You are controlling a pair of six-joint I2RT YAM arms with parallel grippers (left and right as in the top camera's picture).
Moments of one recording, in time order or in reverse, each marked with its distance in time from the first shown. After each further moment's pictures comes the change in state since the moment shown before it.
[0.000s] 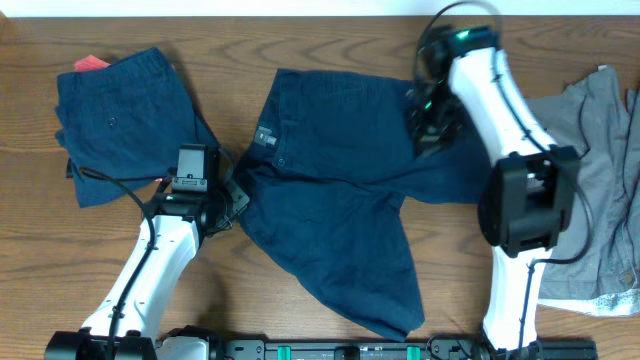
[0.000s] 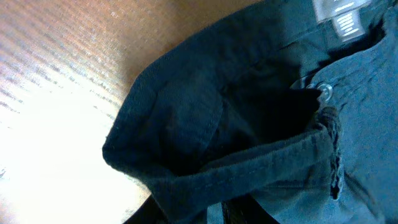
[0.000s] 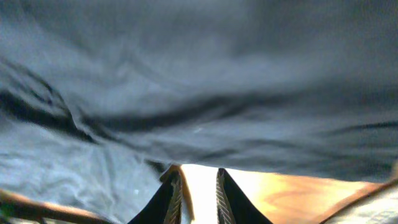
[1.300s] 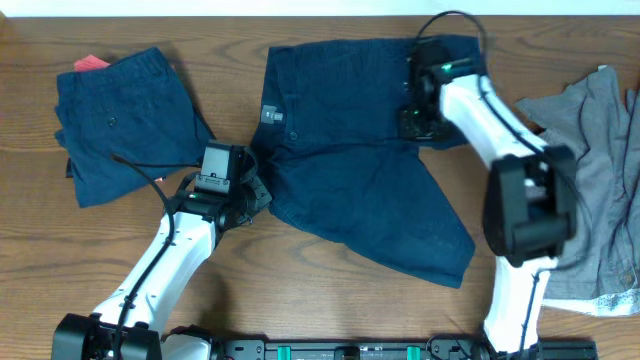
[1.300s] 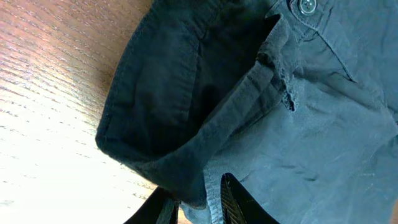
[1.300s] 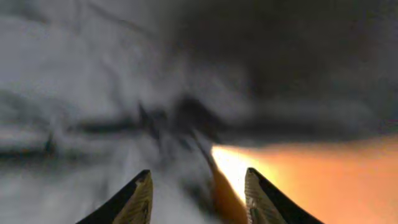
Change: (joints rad) left arm -0.123 0.037 0.000 0.124 0.056 0.008; right arm -0.027 -0.133 -0.231 0.456 0.155 0.140
